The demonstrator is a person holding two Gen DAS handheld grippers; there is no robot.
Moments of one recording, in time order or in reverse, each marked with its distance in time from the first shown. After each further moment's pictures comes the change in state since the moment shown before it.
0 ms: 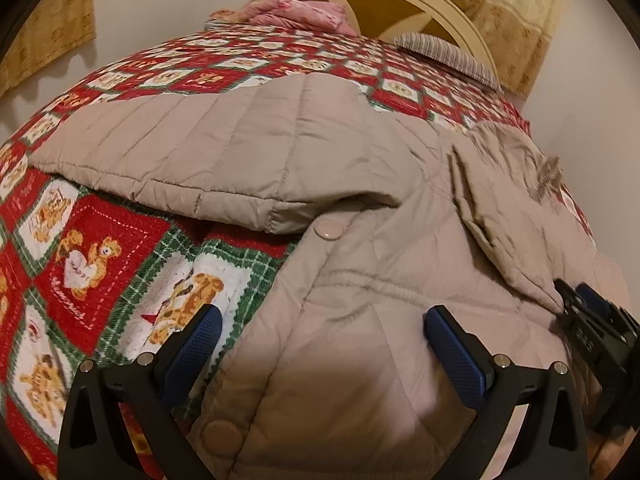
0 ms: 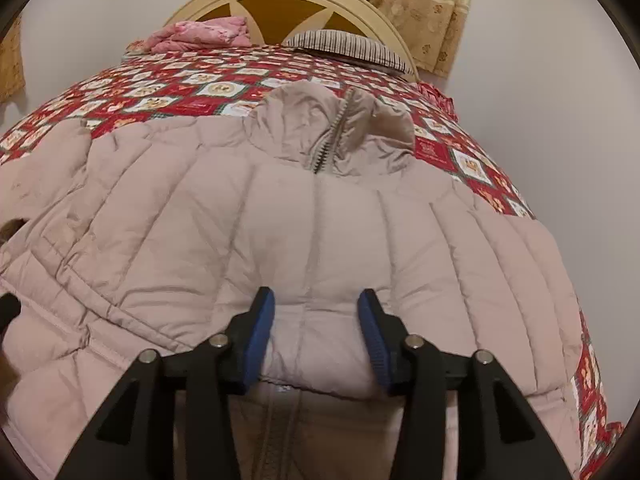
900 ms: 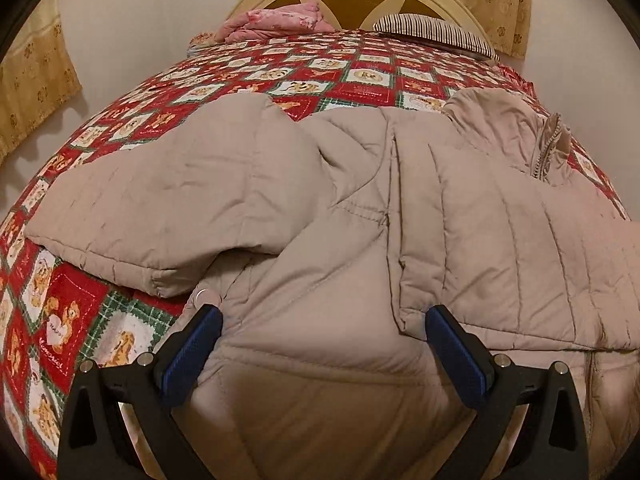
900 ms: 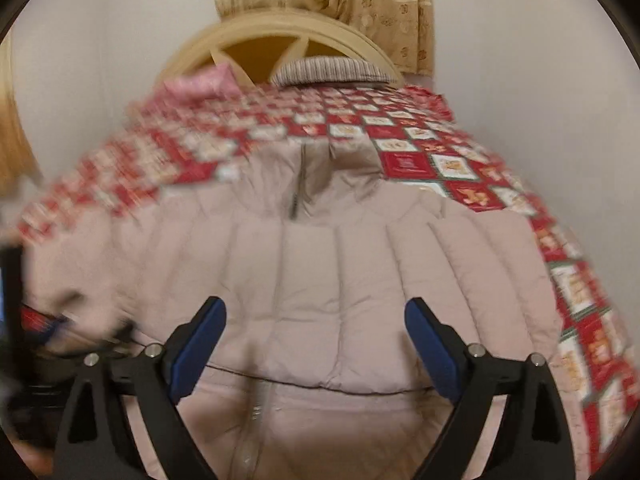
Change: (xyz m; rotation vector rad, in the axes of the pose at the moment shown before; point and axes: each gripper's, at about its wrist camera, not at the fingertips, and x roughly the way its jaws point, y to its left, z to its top) left arm 0.037 -0.072 0.014 0.160 -0.017 0.142; right arm -0.054 -0.075 0.004 0.254 -0.117 0.269
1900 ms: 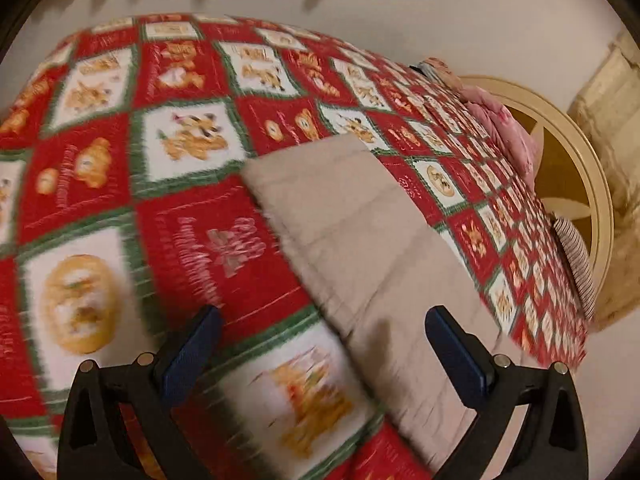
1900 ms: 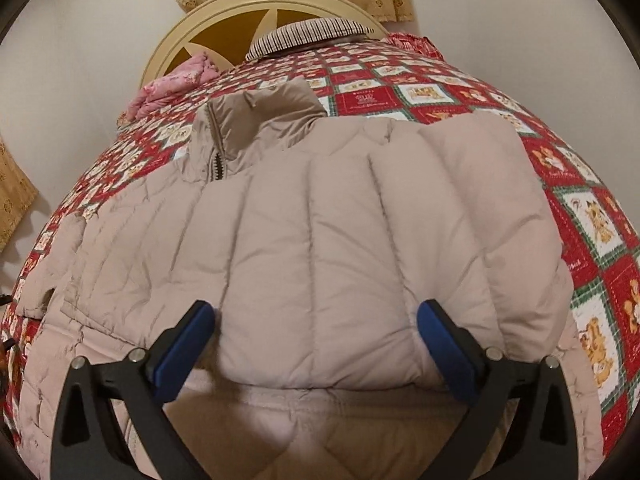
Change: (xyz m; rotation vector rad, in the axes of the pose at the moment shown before) left arm 0.006 0.336 0.024 -0.906 -0.076 0.084; right arm 0.045 -0.074 -0.024 0.086 0.128 -0.039
